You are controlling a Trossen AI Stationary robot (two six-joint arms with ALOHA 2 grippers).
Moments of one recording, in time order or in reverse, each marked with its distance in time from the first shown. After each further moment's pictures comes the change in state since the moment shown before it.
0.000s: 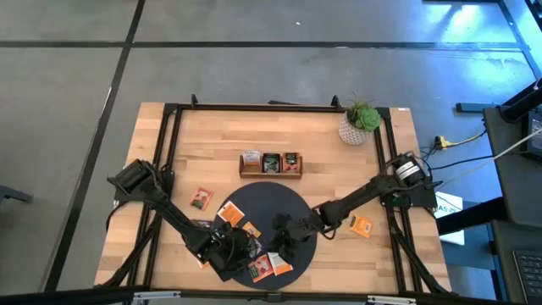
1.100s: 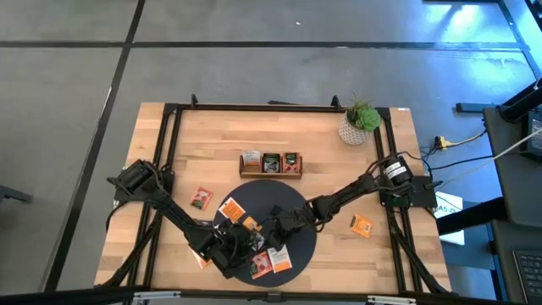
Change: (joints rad) left arm 0.024 0.008 -0.001 -0.001 -0.074 -0.055; right arm -0.083 0.095 0.017 0.037 -0.105 0.301
